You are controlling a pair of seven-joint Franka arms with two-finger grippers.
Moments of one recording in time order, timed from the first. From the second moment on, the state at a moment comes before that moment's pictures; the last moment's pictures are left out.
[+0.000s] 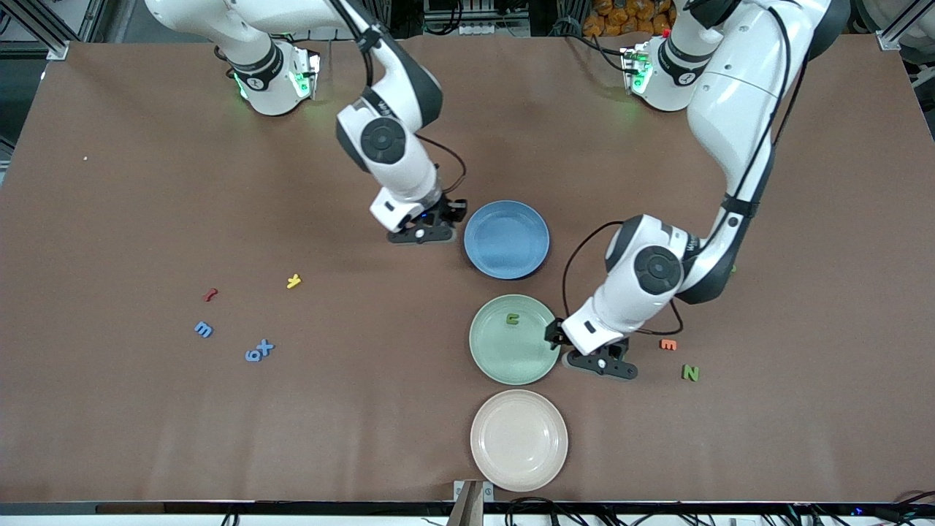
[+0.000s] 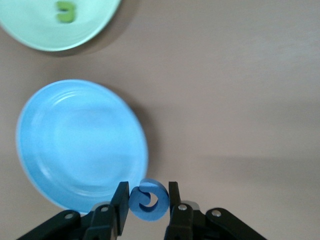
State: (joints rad) left arm -0.22 0.77 -0.23 -1.47 0.11 2.45 -0.19; right arm 0.69 0.43 0.09 -1.86 0.19 2.36 0.65
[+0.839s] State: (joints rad) left arm -0.12 0.83 -0.18 -1.49 0.11 2.45 -0.03; right arm 0.75 0.66 0.10 -1.59 0.19 2.35 0.62
